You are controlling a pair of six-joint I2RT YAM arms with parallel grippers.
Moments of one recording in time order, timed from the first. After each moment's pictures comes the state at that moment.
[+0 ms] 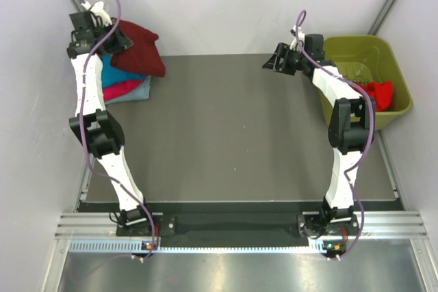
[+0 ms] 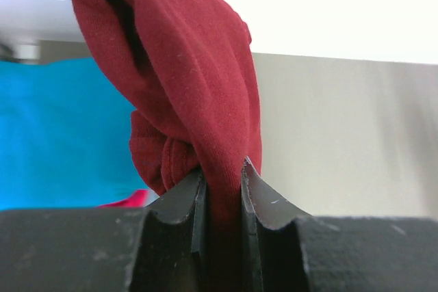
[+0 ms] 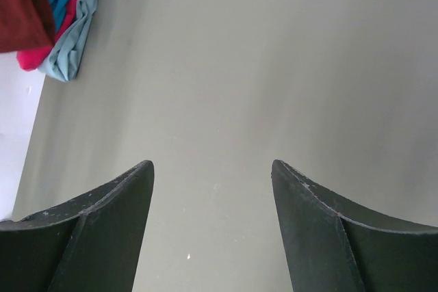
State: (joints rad) left arm 0.26 2.15 2.34 -0.68 0.48 -0.13; right arm 0.11 2.10 1.77 -0.21 -0.60 0.36
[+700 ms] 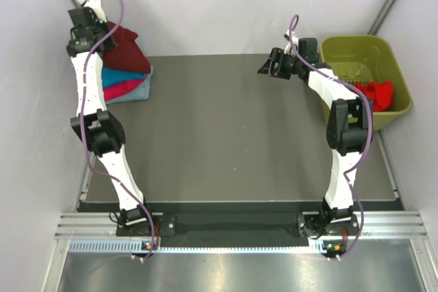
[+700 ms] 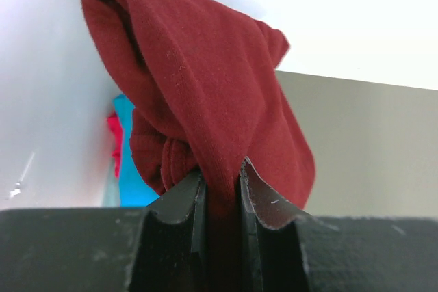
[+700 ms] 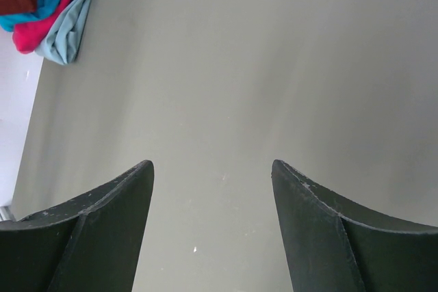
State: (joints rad) left arm 0.28 2.18 2.43 -0.67 0.16 0.02; right arm 0.15 2.09 1.73 -0.20 -0.59 0.35
